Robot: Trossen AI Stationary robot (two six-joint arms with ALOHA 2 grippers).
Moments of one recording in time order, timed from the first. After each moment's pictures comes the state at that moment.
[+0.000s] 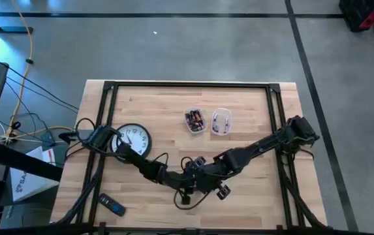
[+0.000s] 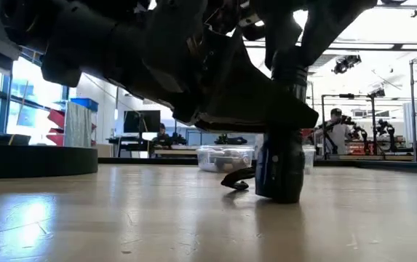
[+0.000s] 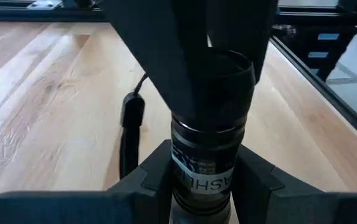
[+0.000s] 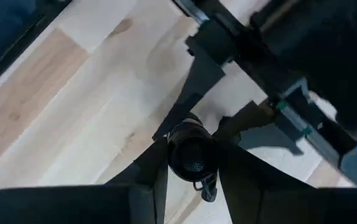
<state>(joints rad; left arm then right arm) -0.43 2.13 1.05 0.71 -0.33 -0.18 0.40 1.89 1.49 -0.77 -0.05 -0.23</state>
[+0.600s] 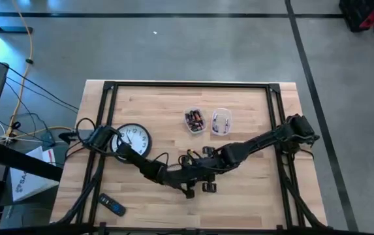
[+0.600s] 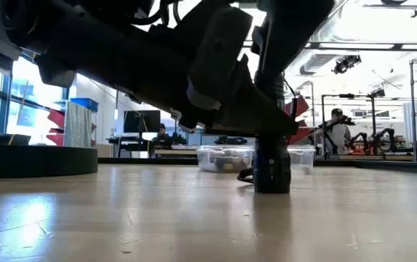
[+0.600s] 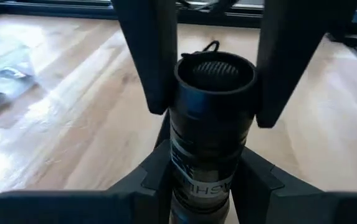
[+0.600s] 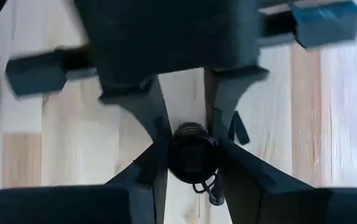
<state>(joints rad) -0.42 2.13 1.05 0.69 -0.56 -0.24 0.34 1.89 1.49 -0.79 0.06 0.41</state>
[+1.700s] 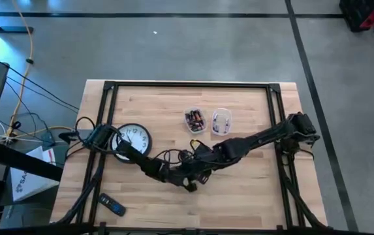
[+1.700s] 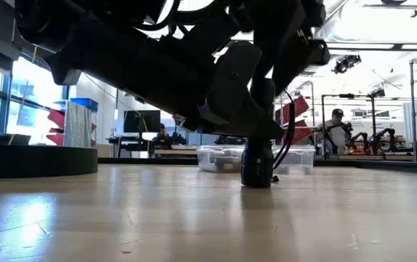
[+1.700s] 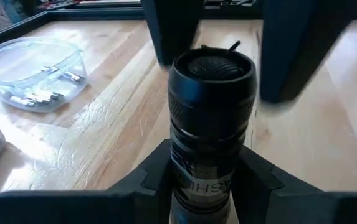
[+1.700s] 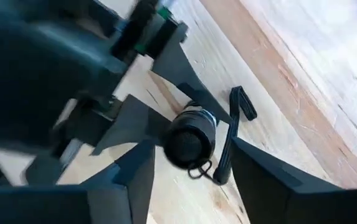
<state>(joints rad) -0.41 2.12 1.05 0.57 -0.65 -0.23 0.31 1.83 1.49 -0.87 0.10 0.90</state>
